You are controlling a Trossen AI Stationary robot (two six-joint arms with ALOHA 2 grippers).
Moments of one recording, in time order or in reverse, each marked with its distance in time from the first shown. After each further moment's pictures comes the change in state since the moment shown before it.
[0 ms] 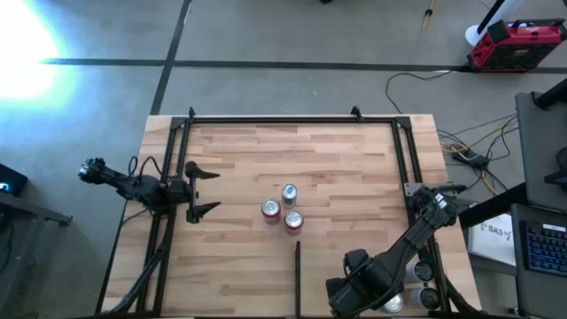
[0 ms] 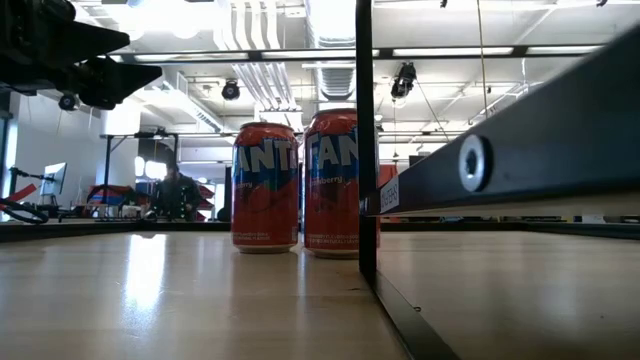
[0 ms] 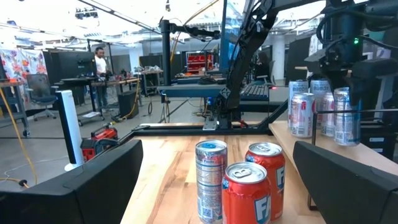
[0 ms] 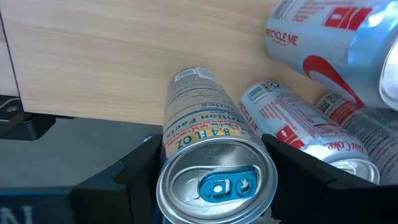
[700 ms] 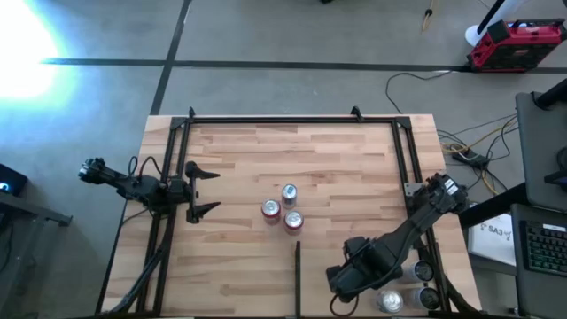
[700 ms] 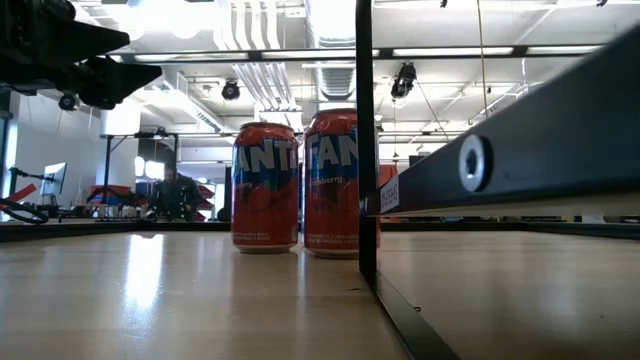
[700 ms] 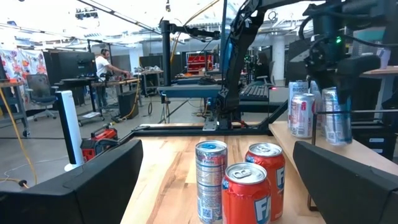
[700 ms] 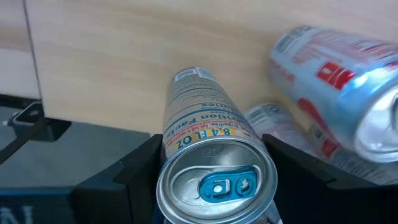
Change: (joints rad) left arm 0.000 0.000 0.000 0.002 0.000 0.000; right arm -0.060 -0.138 -0.190 0.109 -0.004 -0.099
